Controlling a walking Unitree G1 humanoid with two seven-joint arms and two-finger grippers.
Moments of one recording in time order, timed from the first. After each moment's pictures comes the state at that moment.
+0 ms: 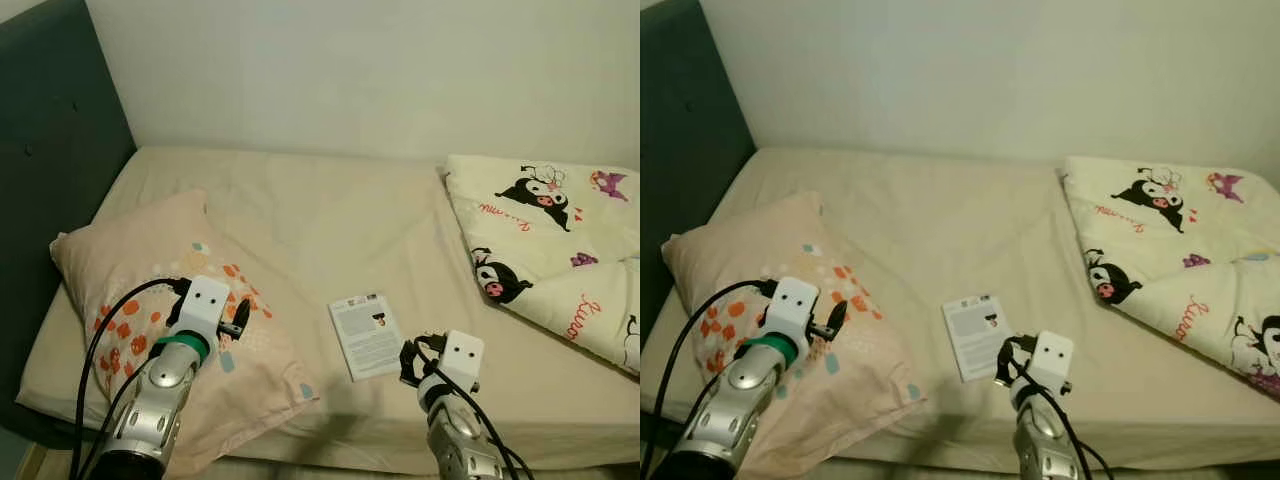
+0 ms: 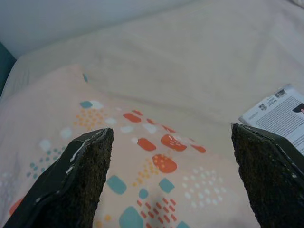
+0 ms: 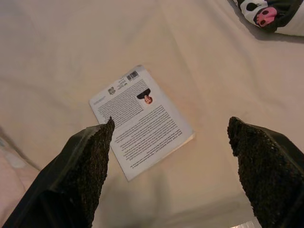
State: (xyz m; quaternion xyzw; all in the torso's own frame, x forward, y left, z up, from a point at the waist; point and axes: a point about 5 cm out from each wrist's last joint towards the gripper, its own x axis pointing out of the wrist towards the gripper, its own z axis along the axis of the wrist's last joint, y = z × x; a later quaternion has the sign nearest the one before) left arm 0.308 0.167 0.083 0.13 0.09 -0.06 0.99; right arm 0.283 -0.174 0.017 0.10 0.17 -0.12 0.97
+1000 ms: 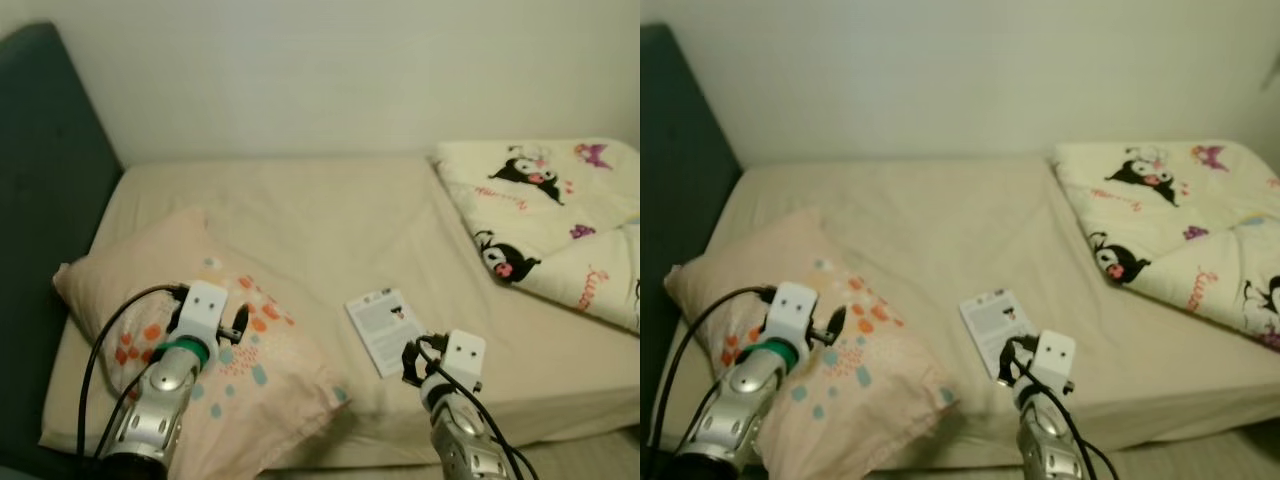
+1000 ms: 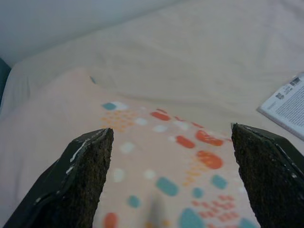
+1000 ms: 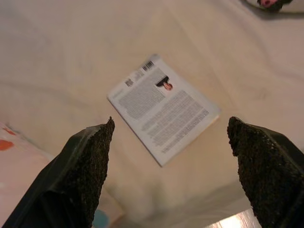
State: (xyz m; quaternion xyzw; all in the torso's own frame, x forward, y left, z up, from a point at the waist) left arm 0.309 0.171 0.081 0.13 0.09 -0.05 0.99; right arm 0.285 -0.175 0.017 0.11 0.17 -0.12 0.97
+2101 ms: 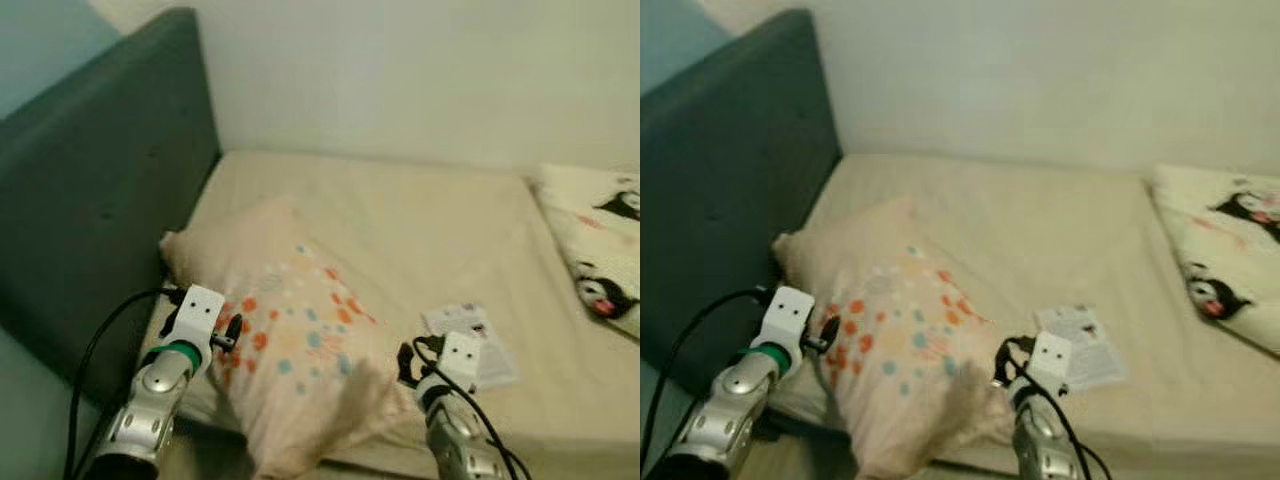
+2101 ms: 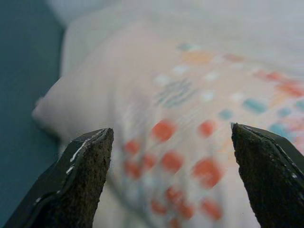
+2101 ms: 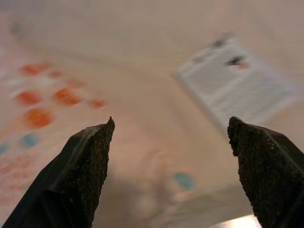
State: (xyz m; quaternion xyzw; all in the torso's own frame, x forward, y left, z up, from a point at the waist) left arm 0.306 0.179 0.073 0.15 0.13 -0.06 0.98; right arm 0.281 -0.173 0.011 0.12 0.18 -0.13 0.97
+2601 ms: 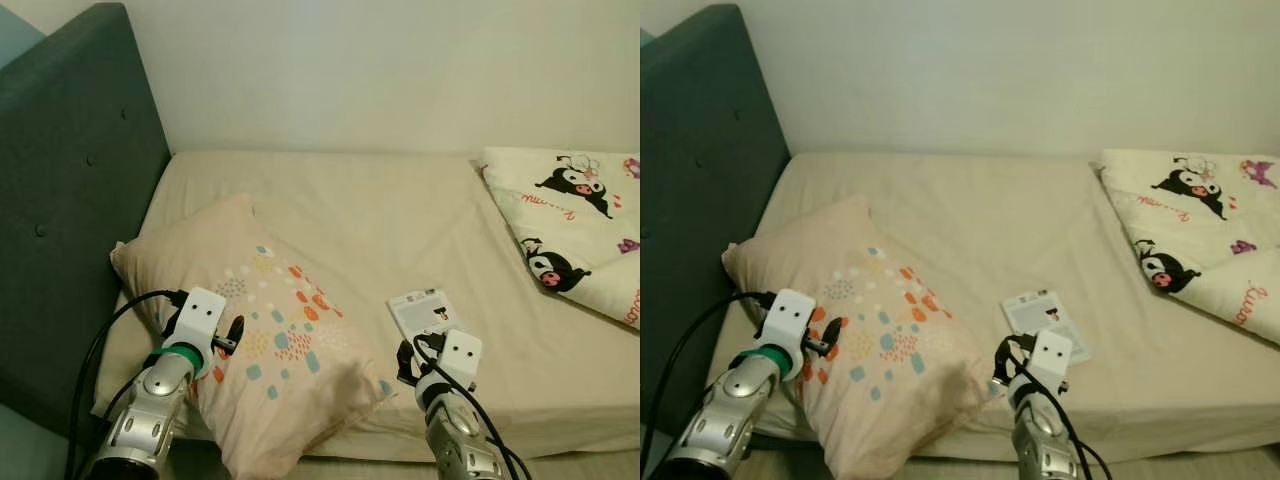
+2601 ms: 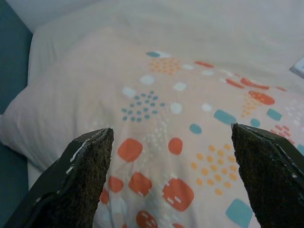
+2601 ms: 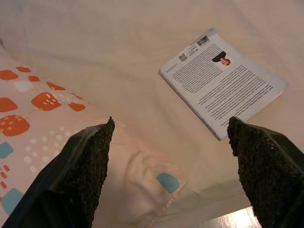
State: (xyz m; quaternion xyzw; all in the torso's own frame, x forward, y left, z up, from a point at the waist) left arm 0.302 0.173 0.073 0.14 0.13 -0.07 0.98; right arm 0.283 -0.169 0.013 0.13 0.18 -0.11 0.97
